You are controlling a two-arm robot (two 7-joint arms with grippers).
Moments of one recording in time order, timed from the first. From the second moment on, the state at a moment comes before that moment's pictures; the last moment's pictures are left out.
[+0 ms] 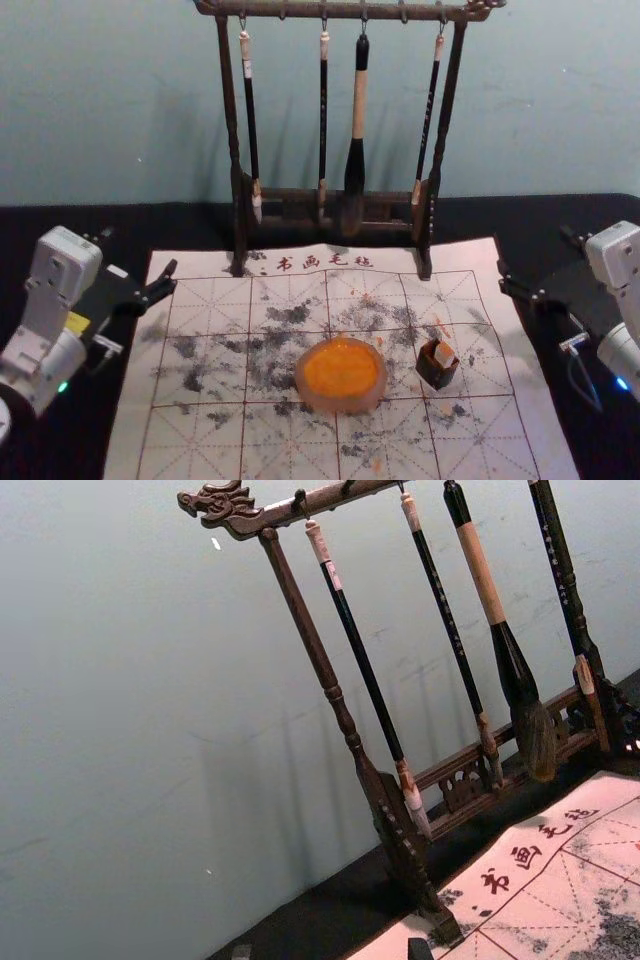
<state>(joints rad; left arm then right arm) -0.20 0.60 0.45 -1.41 -0.25 -0.12 0.03 0.20 0.60 -0.45 -1.41 0.25 -0.12 -0.03</state>
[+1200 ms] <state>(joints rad) -0.20 0.60 0.45 -1.41 -0.25 -0.12 0.03 -0.13 0.75 -0.38 -1.74 0.38 -0.03 0.21</state>
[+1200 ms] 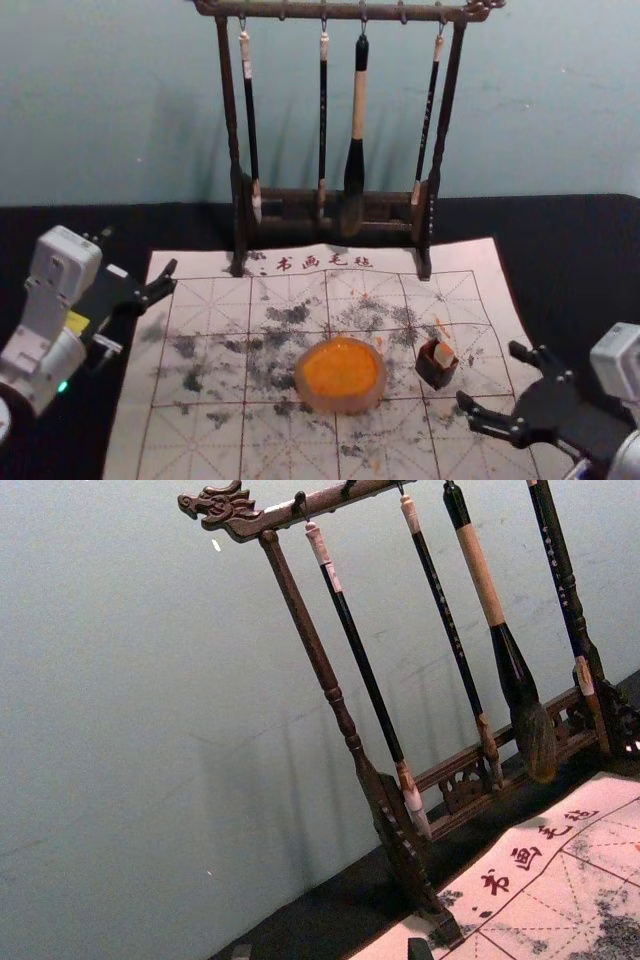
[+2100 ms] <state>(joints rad) -0.20 0.60 0.45 -1.41 -0.25 -0.12 0.03 -0.03 0.56 -0.39 -1.63 0.31 0.01 0.21</state>
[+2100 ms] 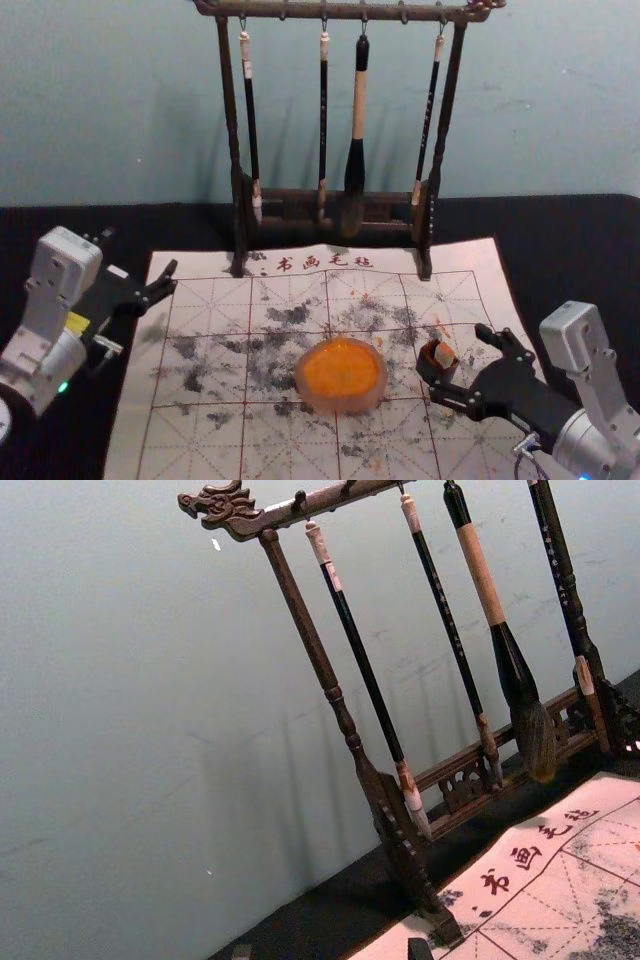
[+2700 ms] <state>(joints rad) -0.20 0.60 0.45 -1.41 -0.25 -0.12 0.03 -0.04 0.52 -0.36 -1.64 0.29 0.05 0.25</state>
